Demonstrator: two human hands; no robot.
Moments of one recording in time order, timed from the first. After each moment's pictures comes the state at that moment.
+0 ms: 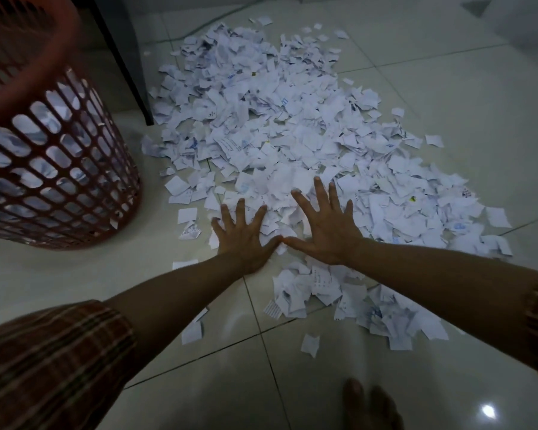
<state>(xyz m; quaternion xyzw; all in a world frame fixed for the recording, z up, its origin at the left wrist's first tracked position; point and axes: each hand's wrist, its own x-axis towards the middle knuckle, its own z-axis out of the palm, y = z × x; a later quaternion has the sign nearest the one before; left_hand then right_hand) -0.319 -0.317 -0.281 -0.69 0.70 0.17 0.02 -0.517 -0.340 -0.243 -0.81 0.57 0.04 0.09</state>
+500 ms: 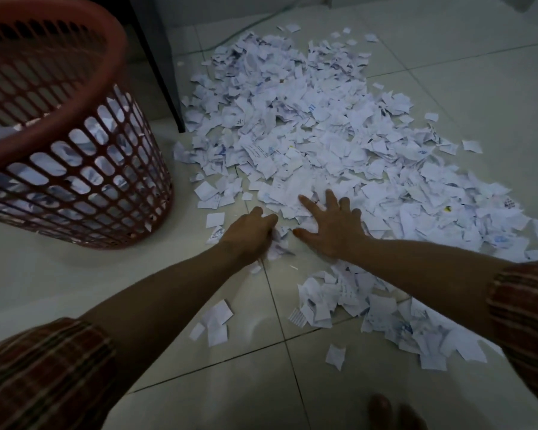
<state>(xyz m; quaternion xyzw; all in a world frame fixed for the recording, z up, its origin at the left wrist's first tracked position) -0.272 -0.334 -0.245 -0.59 0.78 0.19 -0.01 -0.477 -0.366 -0.260 -0.79 0.60 0.08 0.09</state>
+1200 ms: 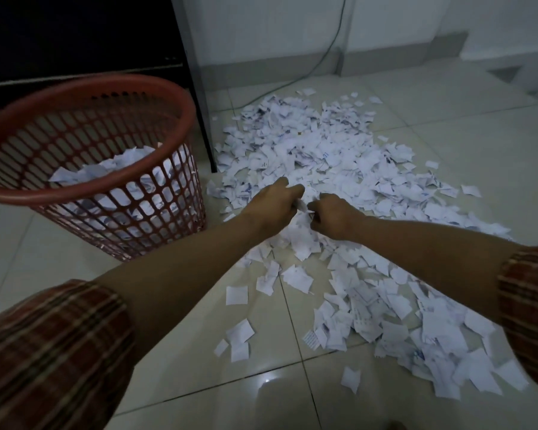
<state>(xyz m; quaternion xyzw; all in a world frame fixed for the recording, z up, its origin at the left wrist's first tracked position) -0.266 -0.363 -0.128 -0.55 0.81 0.08 -0.15 -0.438 -0.406 -0.162 -0.87 0.48 -0.01 0.14</state>
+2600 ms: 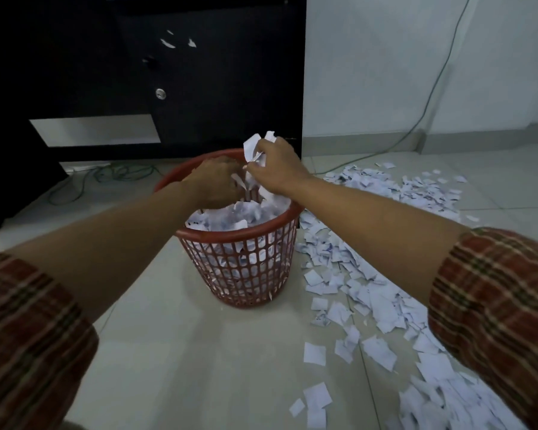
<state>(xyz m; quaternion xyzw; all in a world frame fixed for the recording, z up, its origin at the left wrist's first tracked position) -0.007 -0.332 0.027 -0.73 0.68 -0.02 -0.09 -0.154 -0.408 0.023 -0.86 0.36 -0.30 0.21</state>
